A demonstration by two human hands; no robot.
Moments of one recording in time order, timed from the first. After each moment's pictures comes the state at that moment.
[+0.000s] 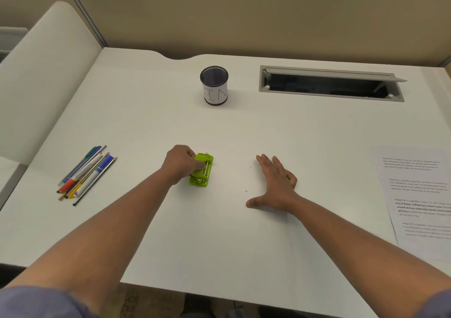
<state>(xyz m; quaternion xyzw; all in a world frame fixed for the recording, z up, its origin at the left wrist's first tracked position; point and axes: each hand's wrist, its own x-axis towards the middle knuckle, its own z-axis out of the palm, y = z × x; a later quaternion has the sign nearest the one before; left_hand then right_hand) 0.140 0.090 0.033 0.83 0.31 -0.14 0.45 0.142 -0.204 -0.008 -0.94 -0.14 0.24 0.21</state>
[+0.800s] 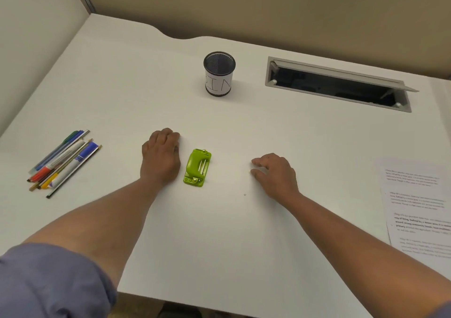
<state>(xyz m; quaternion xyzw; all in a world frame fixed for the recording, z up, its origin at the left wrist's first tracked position) 0.132 0.135 -0.040 0.97 0.14 0.07 0.19 0.179 -0.182 -0.006 -0.94 -0.08 0.16 0.28</state>
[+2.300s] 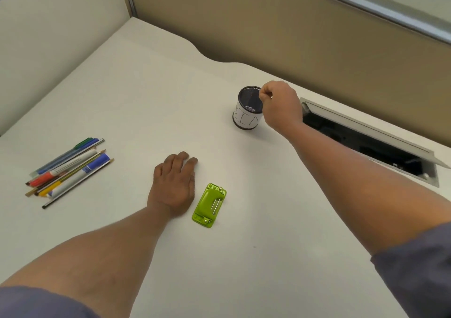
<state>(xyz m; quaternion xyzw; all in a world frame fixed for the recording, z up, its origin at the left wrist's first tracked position) 0.136 0.138 -0.041 0.97 0.16 0.04 0.15 0.401 -0.019 0.089 -0.95 -0.22 -0.02 0.24</state>
